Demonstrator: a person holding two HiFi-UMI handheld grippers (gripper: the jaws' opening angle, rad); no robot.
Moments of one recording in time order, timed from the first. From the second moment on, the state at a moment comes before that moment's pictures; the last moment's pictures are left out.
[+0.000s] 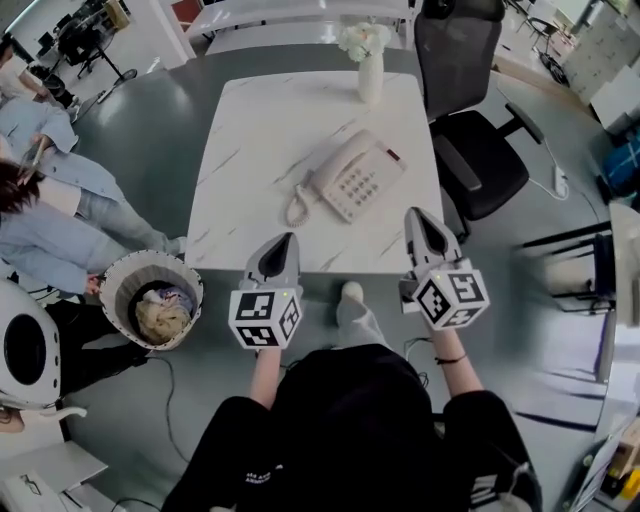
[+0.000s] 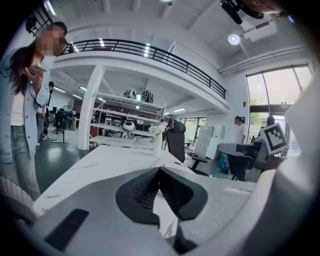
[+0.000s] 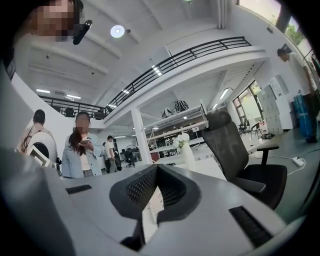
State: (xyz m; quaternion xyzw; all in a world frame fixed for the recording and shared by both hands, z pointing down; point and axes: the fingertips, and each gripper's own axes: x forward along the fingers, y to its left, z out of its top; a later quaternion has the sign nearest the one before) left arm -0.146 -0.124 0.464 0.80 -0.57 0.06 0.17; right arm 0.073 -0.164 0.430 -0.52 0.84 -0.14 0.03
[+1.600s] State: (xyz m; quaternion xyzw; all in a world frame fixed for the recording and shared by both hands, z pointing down) left arm -0.065 -0.348 0.558 0.85 -0.40 0.28 0.17; right arm 0.069 -0.335 0.503 -0.50 0.83 -0.24 0.00
